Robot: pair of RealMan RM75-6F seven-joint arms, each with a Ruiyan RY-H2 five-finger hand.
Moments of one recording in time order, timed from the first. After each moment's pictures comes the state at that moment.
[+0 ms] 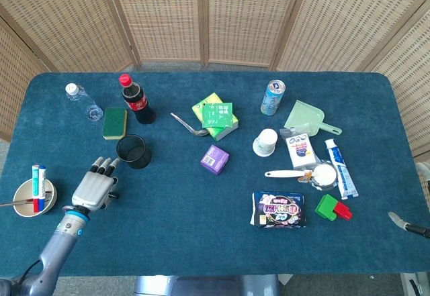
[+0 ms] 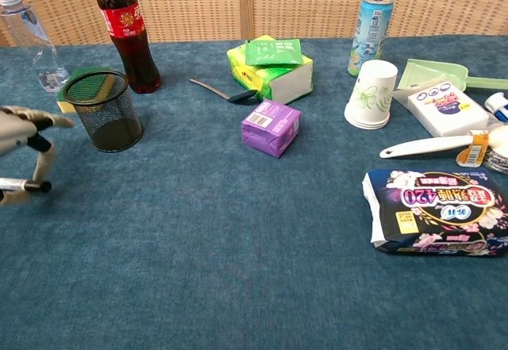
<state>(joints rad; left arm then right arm) -0.48 -1.36 0.00 -1.64 1.12 1.09 0.67 0.00 -0.94 0.11 -1.68 -1.44 1.52 0.31</state>
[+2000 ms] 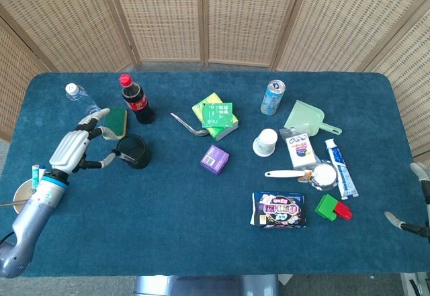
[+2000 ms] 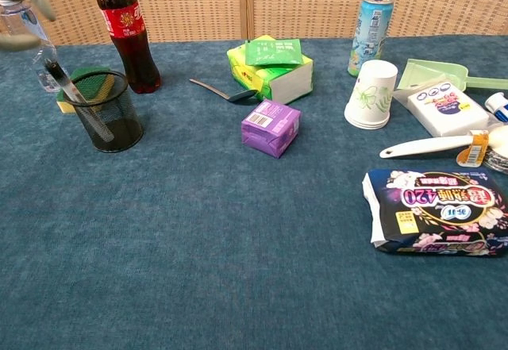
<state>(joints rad) -0.53 -1.16 -0.18 -1.63 1.30 1.06 -0.31 0.01 -0.96 0.11 -1.67 -1.42 1.49 0.25</state>
